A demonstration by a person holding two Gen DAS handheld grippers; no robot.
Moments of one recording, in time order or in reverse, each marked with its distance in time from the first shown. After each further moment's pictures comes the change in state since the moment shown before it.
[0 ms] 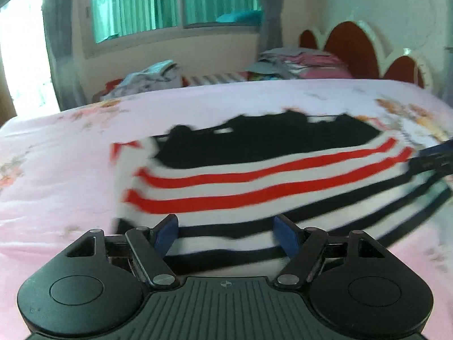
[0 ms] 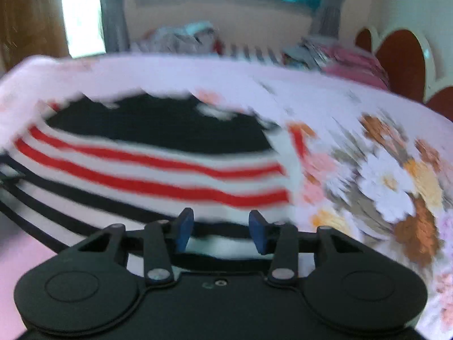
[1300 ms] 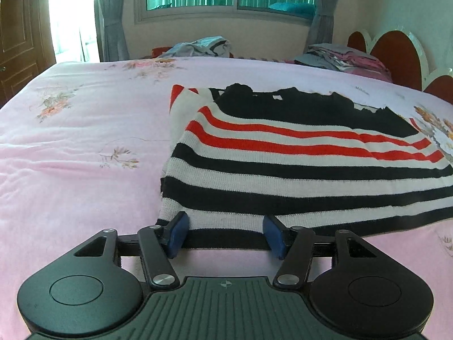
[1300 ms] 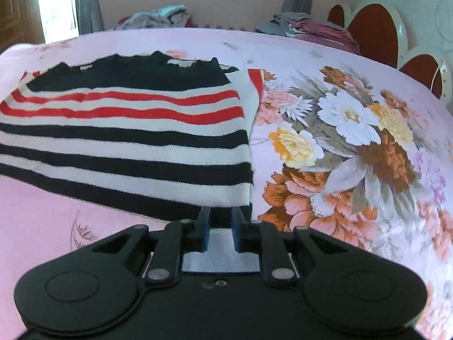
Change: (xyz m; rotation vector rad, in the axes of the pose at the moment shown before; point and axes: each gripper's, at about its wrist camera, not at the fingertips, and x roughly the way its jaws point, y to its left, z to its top) left arm -0.024 0.040 -0.050 -0.185 0.078 0.139; right arm -0.018 -0.047 -0.072 0.041 0.082 -0.161
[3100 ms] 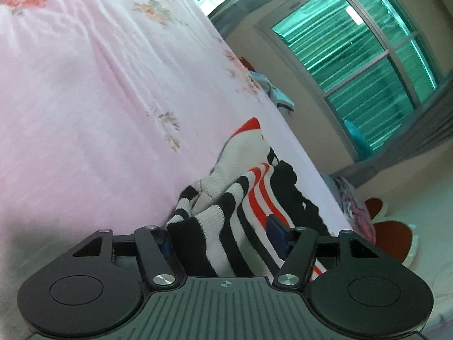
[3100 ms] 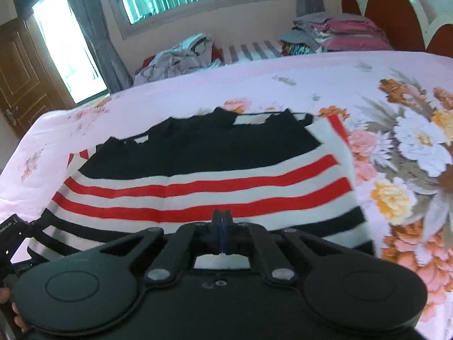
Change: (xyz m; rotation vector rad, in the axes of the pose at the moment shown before) left arm 0.042 0.056 -0.017 -0.878 -0.149 -0.144; right arm 0.014 0.069 0.090 0.200 -0.055 0.241
